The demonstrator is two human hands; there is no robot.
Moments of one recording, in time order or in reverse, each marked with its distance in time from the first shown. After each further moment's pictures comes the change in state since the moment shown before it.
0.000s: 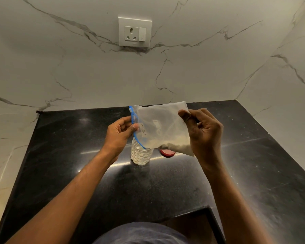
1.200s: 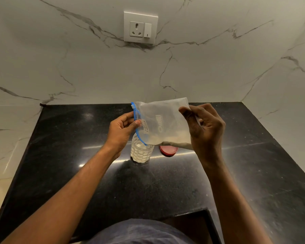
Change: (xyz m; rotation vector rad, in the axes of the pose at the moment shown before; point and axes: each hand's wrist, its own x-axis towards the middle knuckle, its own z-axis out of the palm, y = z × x) left_hand 0.006 -0.008 0.008 -0.057 0.037 0.025; right_hand 0.010 0.008 -0.002 0.005 0.009 -0.080
